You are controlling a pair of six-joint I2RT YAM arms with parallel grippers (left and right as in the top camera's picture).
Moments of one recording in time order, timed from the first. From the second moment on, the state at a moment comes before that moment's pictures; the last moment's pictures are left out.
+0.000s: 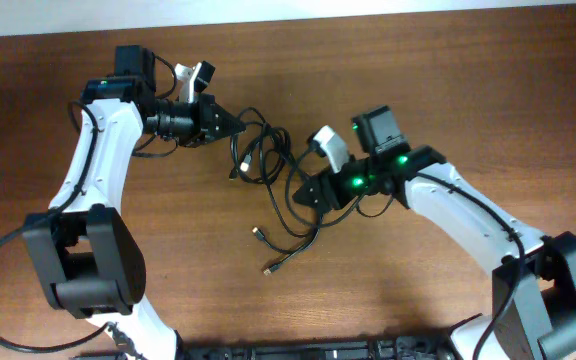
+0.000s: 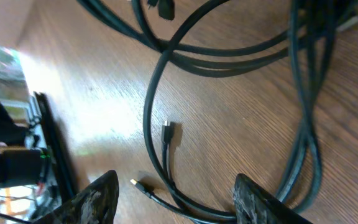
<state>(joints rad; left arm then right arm) 0.01 1.91 1.59 -1.03 1.00 0.00 0.41 1.62 1.02 -0.46 -0.72 -0.02</state>
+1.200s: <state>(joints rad) 0.01 1.91 1.59 -1.04 0.64 0.00 -0.24 1.70 1.02 -0.59 -0.75 0.15</state>
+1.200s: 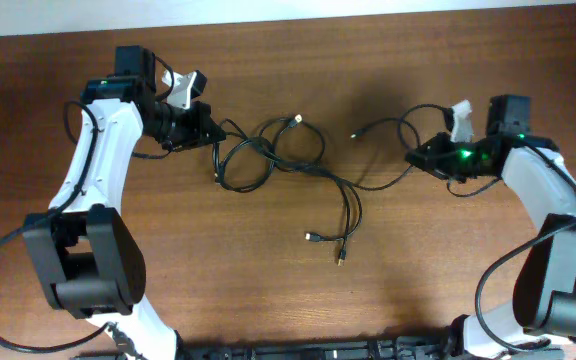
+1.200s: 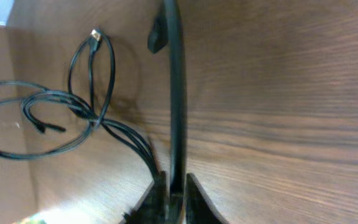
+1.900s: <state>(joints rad) 0.01 1.91 1.59 -1.03 0.75 0.15 -0.14 1.70 1.16 -0.76 -0.74 0.12</state>
